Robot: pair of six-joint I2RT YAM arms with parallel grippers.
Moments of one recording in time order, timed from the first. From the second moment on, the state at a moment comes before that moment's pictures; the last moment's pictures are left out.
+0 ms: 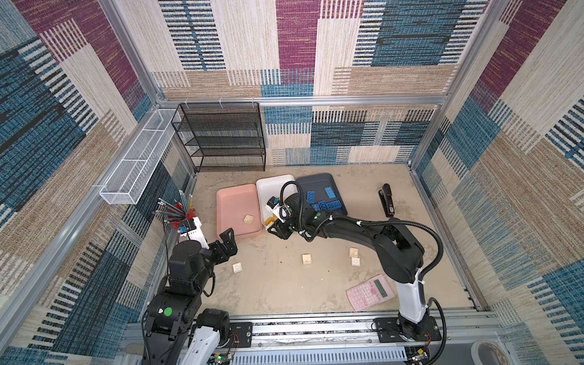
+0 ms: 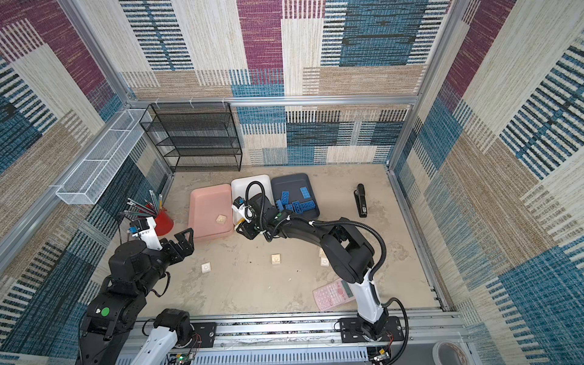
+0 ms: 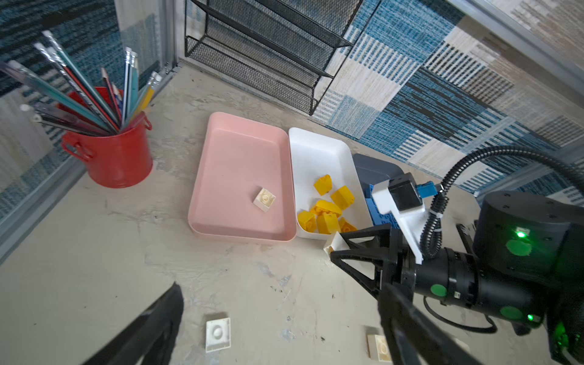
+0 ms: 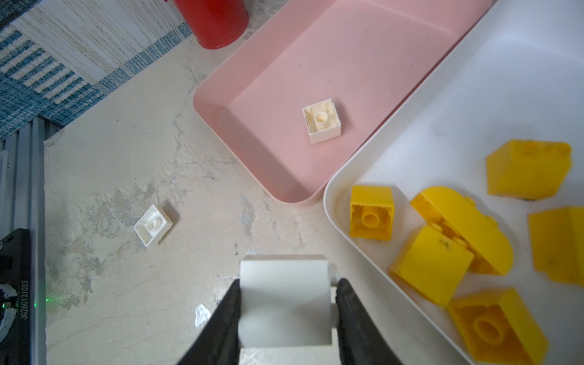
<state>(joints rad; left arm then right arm) -0.17 0.47 0.82 -0.77 -0.15 -0.48 0.84 2.06 1.52 -0.16 -0.30 0.04</state>
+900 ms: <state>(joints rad) -0.18 0.50 0.82 -0.80 -0.23 -0.49 0.88 2.51 2.19 -0.39 -0.33 0.00</state>
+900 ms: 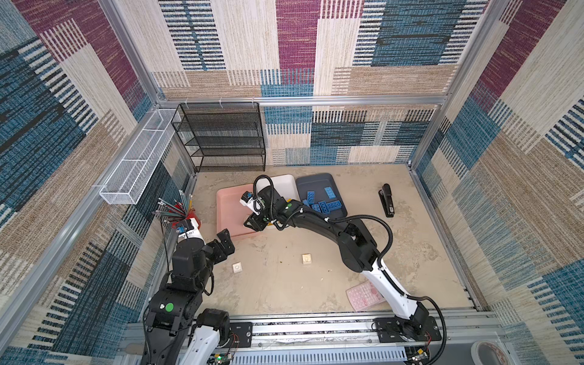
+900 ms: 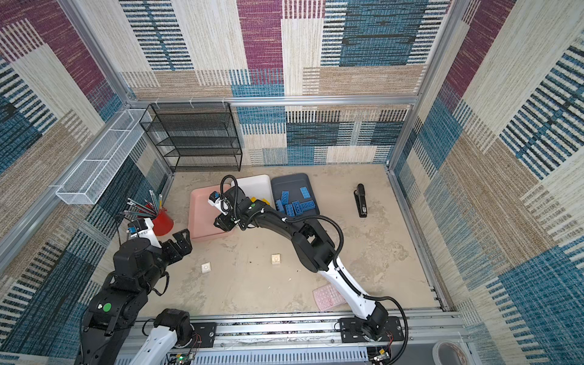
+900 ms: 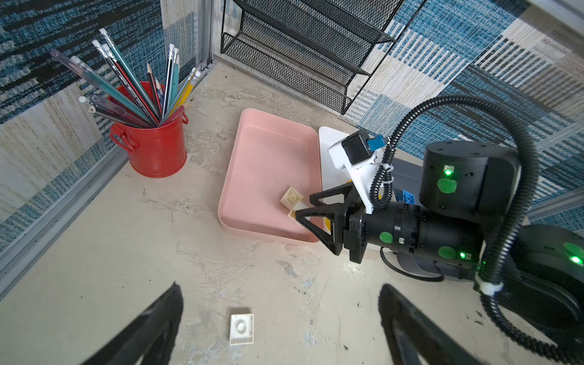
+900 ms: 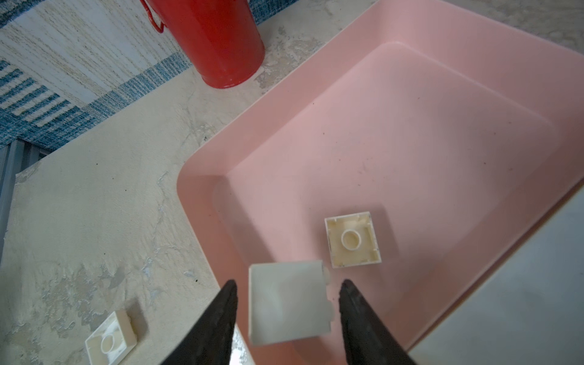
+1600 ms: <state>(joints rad) -0.21 0.75 0.79 -0.87 -0.12 -0.49 0.84 1.66 1.13 0.03 -0.30 0.05</state>
